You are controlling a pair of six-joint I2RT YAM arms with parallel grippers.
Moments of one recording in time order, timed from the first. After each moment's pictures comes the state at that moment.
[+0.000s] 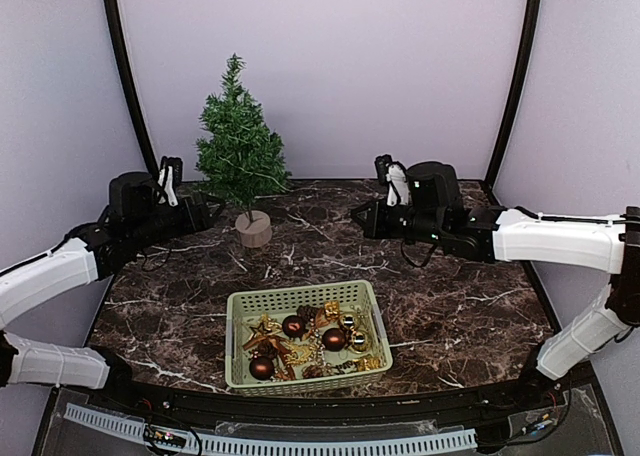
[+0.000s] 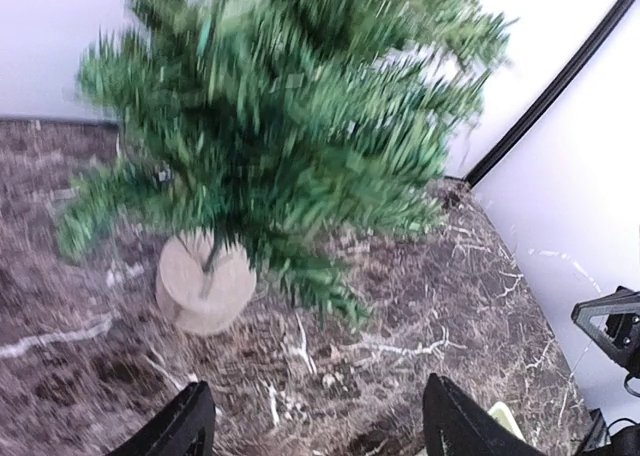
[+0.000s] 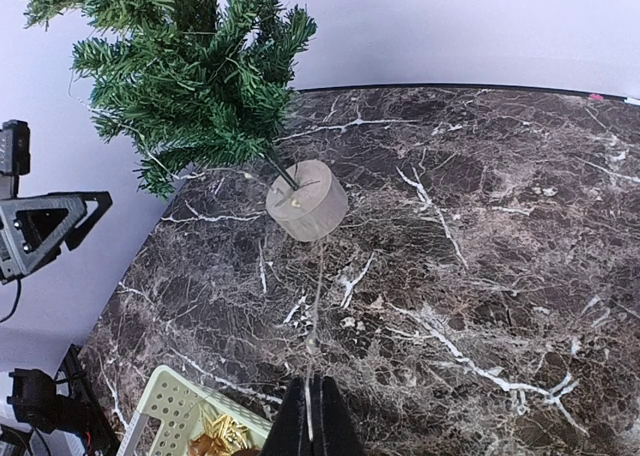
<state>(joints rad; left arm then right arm) -0.40 1.06 0.75 -0.01 0.10 -0.47 0.85 1.45 1.02 0.04 0.02 0.52</state>
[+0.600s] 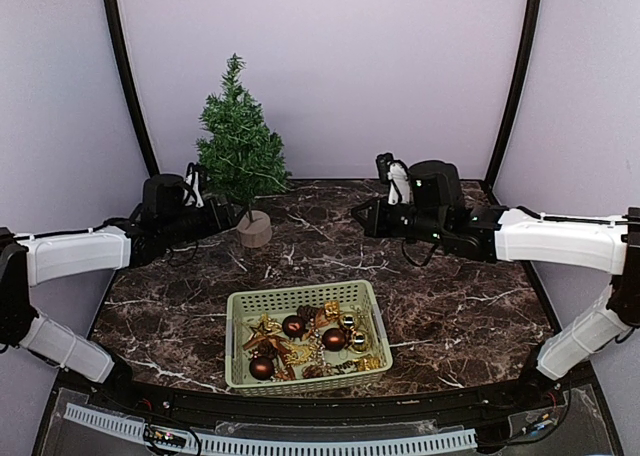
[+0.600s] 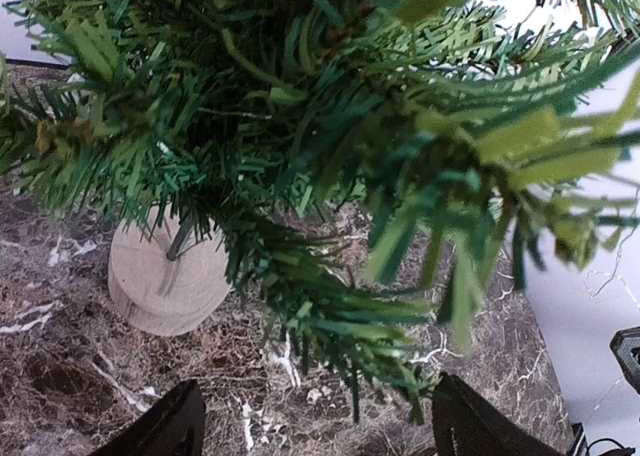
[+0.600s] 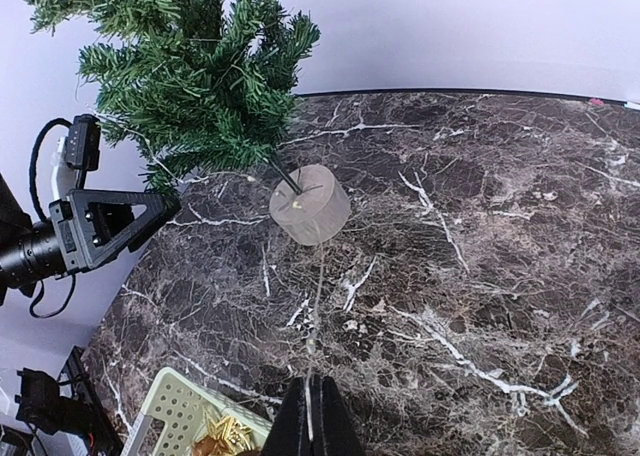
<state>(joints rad) -0.44 1.34 0.77 0.17 0.14 -0.58 0.85 1.44 1.02 0.04 0.02 0.52</state>
